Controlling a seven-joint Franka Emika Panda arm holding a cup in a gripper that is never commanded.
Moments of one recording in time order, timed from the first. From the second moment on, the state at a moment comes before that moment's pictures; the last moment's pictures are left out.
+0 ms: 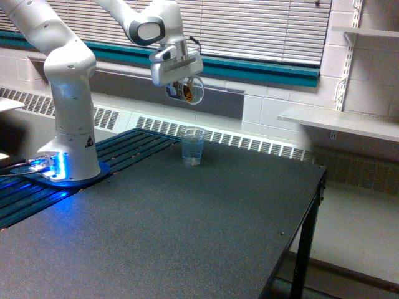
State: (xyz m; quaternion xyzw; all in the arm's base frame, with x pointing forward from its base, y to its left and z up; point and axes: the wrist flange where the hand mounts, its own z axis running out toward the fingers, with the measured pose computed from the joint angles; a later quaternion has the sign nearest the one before) arm 0.175 0.294 0.354 -0.82 0.55 -0.04 0.13
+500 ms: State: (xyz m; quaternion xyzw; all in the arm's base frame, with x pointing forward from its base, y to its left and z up) arm 0.181 0.286 0.337 -0.81 0.57 0.01 0.13
